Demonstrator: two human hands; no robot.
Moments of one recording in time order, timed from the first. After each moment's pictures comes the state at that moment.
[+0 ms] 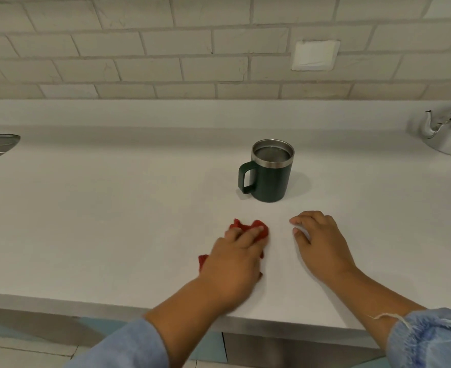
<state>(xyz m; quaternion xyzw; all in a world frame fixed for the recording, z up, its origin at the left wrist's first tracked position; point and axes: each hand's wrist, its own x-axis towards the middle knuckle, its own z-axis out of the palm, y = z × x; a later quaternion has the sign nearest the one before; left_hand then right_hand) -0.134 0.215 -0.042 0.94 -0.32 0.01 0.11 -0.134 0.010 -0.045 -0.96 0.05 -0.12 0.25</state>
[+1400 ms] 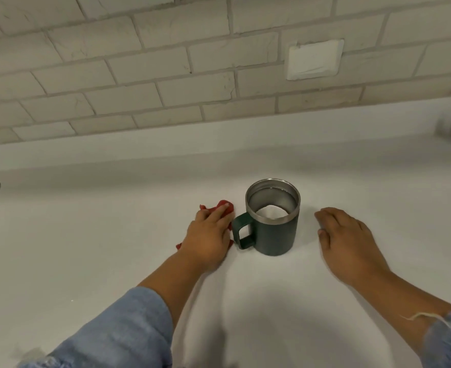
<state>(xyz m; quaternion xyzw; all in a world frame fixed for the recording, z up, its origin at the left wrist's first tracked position) 0.061 0.221 -0.042 0.97 -0.23 0.02 0.08 -0.019 -0.056 -0.053 -0.99 0.06 -0.10 0.12</state>
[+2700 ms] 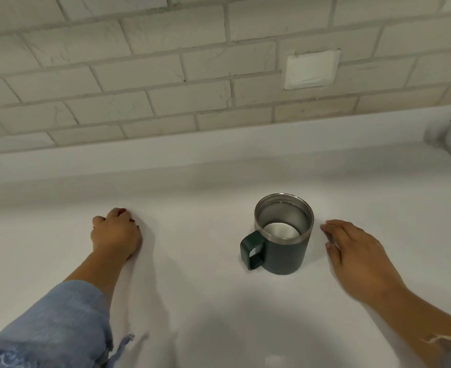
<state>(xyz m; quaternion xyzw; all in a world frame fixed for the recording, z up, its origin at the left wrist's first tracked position) 0.156 0.365 -0.024 0.99 0.10 0.01 0.05 -0.018 -0.053 -0.057 -0.98 0.08 -0.13 0.13</state>
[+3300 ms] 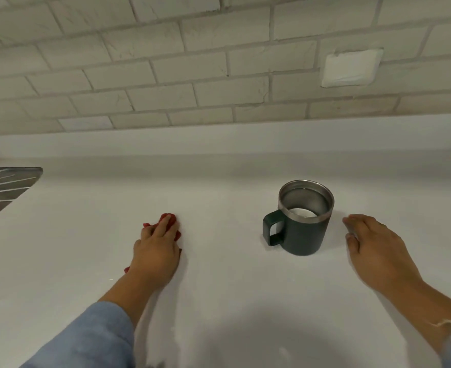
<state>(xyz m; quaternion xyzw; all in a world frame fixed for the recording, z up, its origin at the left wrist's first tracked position) 0.029 0.363 -0.044 1.00 -0.01 0.00 0.02 -0.022 -0.054 -0.053 -0.98 0.07 -0.12 0.12</state>
